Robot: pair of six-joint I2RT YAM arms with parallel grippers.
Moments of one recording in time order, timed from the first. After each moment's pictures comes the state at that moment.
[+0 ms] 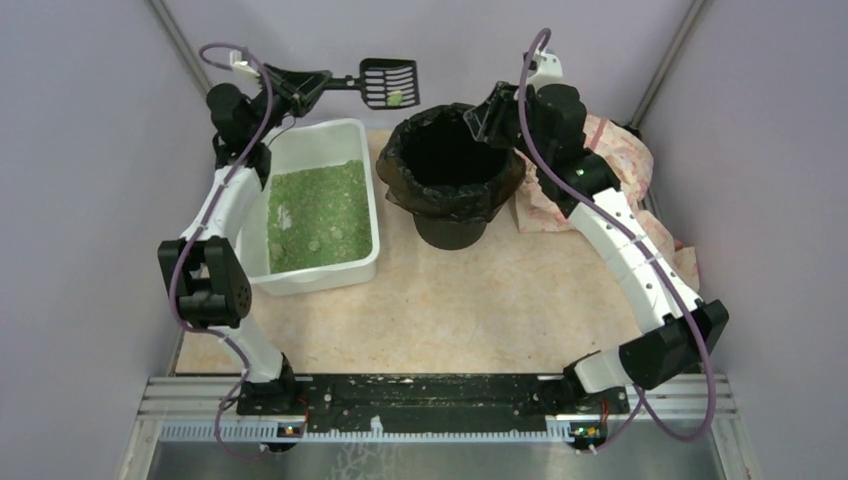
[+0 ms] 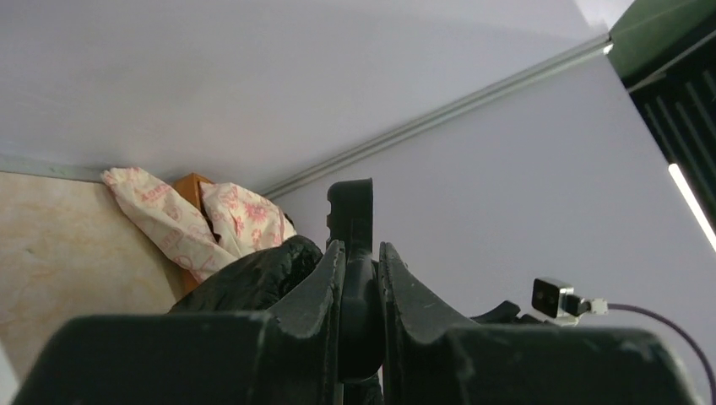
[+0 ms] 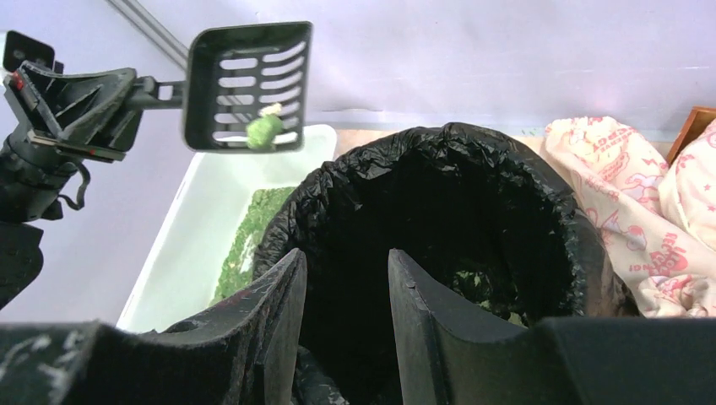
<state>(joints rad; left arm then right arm) 0.05 1.74 1.48 0.56 0.63 -1.35 0.44 1.42 1.57 -0.28 -0.05 0.43</state>
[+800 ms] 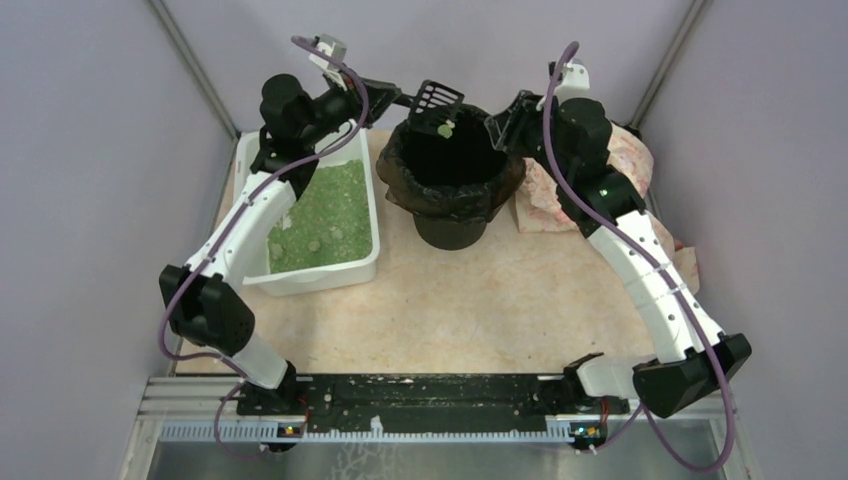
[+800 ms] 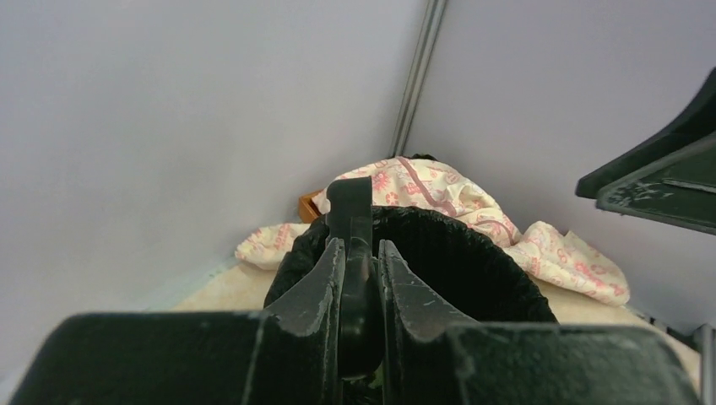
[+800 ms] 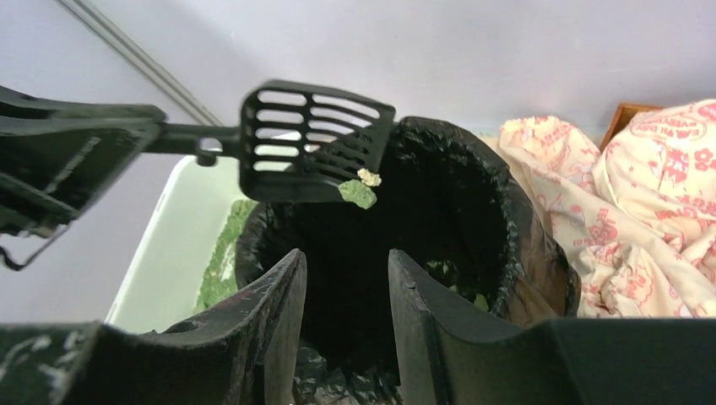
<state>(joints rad) -0.32 1.63 1.57 0.26 0.52 -0.30 0.42 1.27 1.50 -0.32 0.03 0.41</state>
